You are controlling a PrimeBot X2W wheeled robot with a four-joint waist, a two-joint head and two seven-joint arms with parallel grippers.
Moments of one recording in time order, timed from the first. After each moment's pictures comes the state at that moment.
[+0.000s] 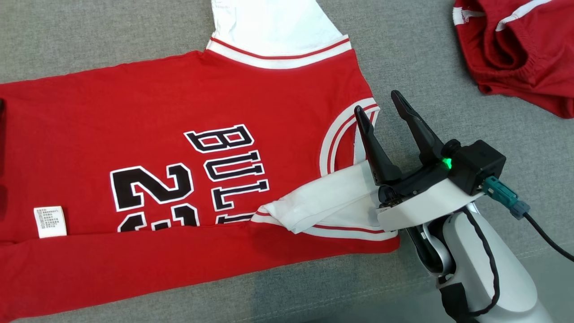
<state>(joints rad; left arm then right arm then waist) -0.65 0.94 -0.67 0.44 -0.99 -0.13 -0.25 -0.49 -0.06 0.37 0.23 0.30 0.13 -0.25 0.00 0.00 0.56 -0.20</state>
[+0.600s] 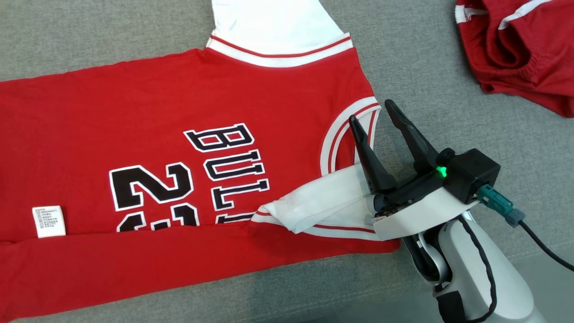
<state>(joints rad) -0.64 0.97 -0.66 0.44 -1.03 -0.13 -0.25 -0.46 -0.06 0.38 0.21 0.31 0.13 -0.25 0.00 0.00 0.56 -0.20</state>
